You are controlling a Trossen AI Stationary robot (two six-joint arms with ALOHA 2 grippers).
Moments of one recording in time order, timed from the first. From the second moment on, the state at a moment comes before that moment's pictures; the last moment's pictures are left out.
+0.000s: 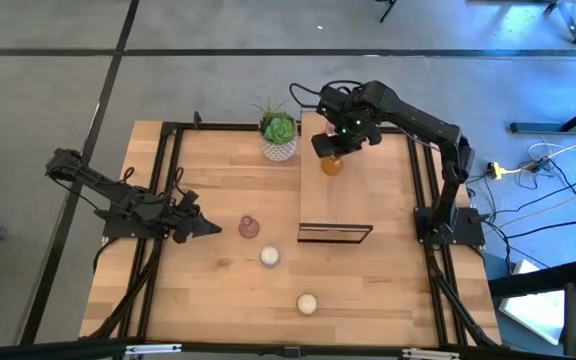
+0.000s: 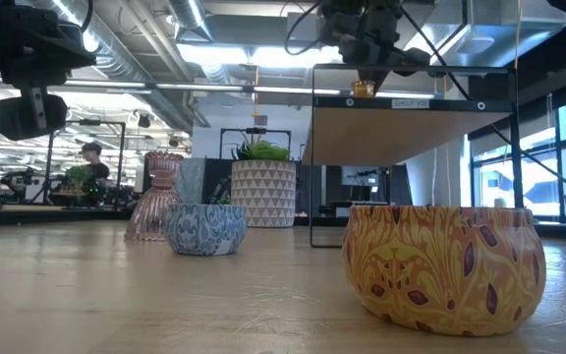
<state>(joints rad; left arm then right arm) -0.43 0.35 0.17 -0.03 -0.29 -1.14 -0.41 1.86 2.01 -1.57 -0.10 0.78</state>
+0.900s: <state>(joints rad) -0.43 0.35 0.17 -0.03 -0.29 -1.14 -0.41 1.86 2.01 -1.57 -0.07 0.77</state>
